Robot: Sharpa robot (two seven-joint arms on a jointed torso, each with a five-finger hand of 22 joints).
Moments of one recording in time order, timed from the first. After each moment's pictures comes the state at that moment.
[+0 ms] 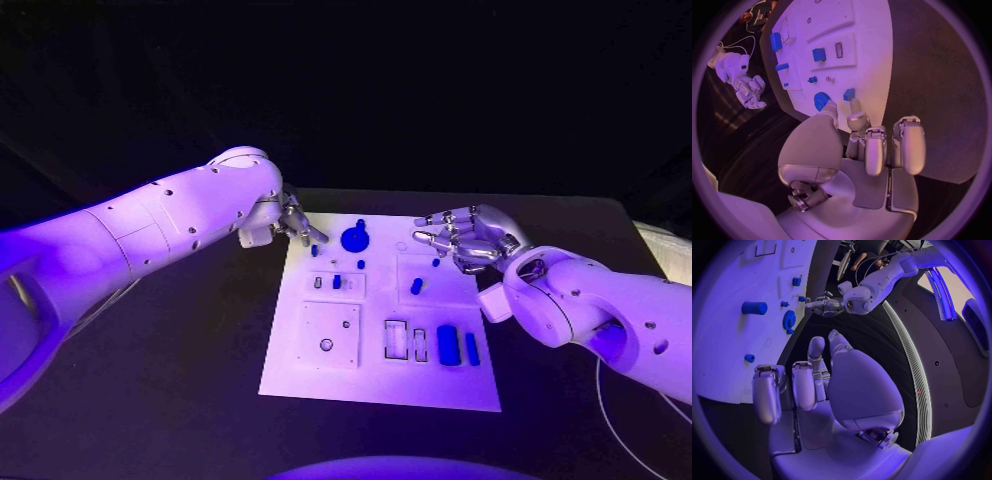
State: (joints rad) left arm 1.35 -0.41 -0.02 0.95 -1.03 0.32 -0.62; left_hand 1.14 -0.04 -0.02 0.28 0.07 1.01 0.04 0.44 0.75 1.29 -0.02 1.09 0.95 1.47 -0.09 1.57 1.31 0.02 1.46 0.02 1.45 1.31; right arm 0.94 -0.98 0.20 1.70 -0.63 -0.46 0.07; right_hand 1.42 -0.06 0.01 0.20 0.25 0.94 0.15 0.07 0.07 1.22 0.06 0.69 0.88 1.47 -0.01 1.37 1.27 0.03 1.46 0.09 1.48 1.31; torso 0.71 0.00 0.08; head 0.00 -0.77
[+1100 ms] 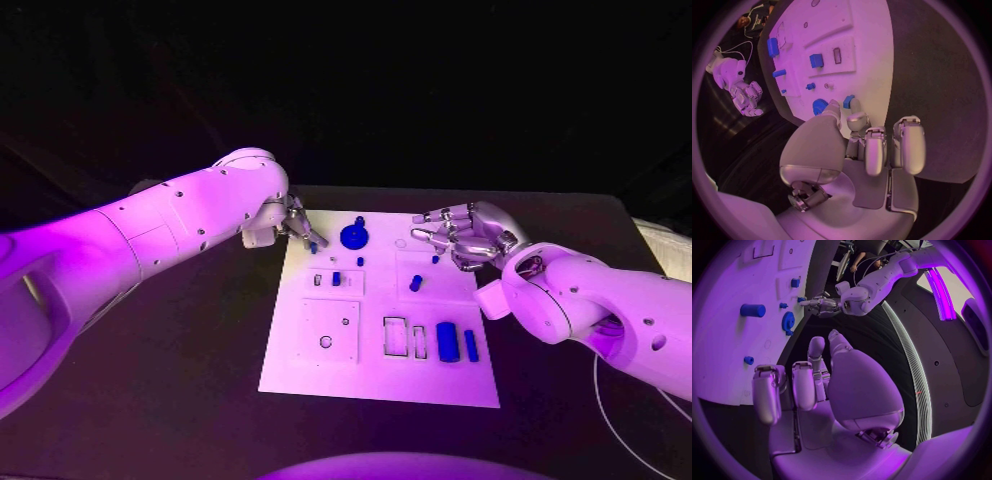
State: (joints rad) left arm 1.34 -0.38 -0.03 0.93 -1.05 0.35 -0.62; left_hand 1.19 0.00 -0.02 0.27 0.07 1.01 0.04 0.45 0.77 1.29 -0.02 1.10 0.96 1.47 -0.09 1.57 1.31 0.02 1.46 0.02 1.45 1.31; right arm 0.94 -0.97 0.20 1.71 -0.63 -0.46 0.07; right_hand 1.42 -0.06 0.01 0.20 0.25 0.94 0.15 0.07 0.07 1.22 0.06 0.69 0.88 1.47 -0.01 1.37 1.27 0.03 1.46 0.09 1.48 1.31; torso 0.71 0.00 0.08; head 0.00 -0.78
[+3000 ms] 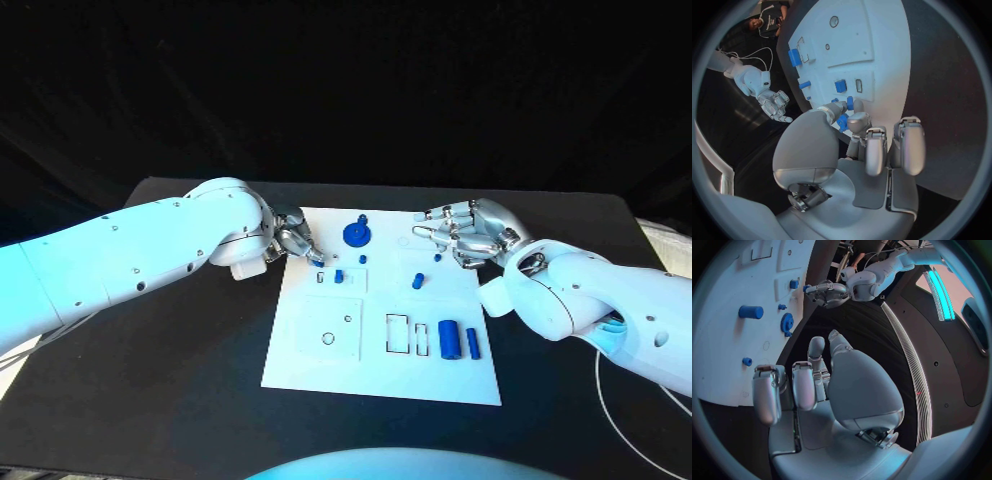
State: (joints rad) left arm 1.30 -0.63 -0.05 1.33 -1.00 0.15 -0.51; left_hand 1.20 -0.15 0.54 0.17 0.34 0.97 0.04 0.48 0.82 1.32 -0.03 1.10 0.95 1.47 -0.09 1.57 1.31 0.02 1.47 0.02 1.45 1.31; right arm 0.94 -0.98 0.19 1.71 -0.63 -0.45 0.07; right_hand 1.41 -0.06 0.01 0.20 0.25 0.94 0.15 0.07 0.07 1.22 0.06 0.69 0.88 1.47 -0.01 1.37 1.27 0.03 1.46 0.09 1.48 1.31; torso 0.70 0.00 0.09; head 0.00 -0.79
